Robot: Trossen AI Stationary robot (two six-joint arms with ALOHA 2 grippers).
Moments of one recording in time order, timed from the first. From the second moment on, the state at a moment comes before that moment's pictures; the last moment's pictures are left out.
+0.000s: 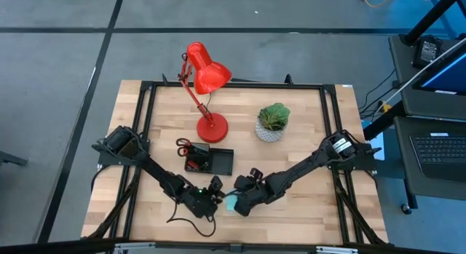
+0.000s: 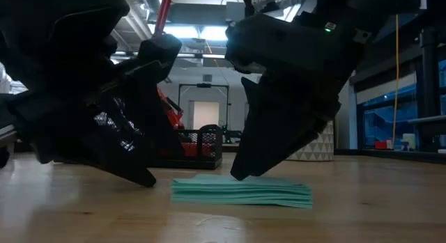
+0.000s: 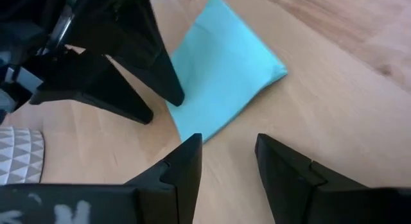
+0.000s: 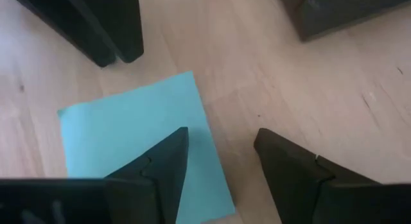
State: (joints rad) left arm -0.61 1.93 0.88 0.21 -0.50 0.39; right arm 0.45 2.12 1.29 -0.33 0.35 0.85
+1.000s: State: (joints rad) left arm -0.66 1.93 0.95 0.07 -0.65 0.02; right arm 0.49 2.12 1.73 -0.84 0.28 -0.45
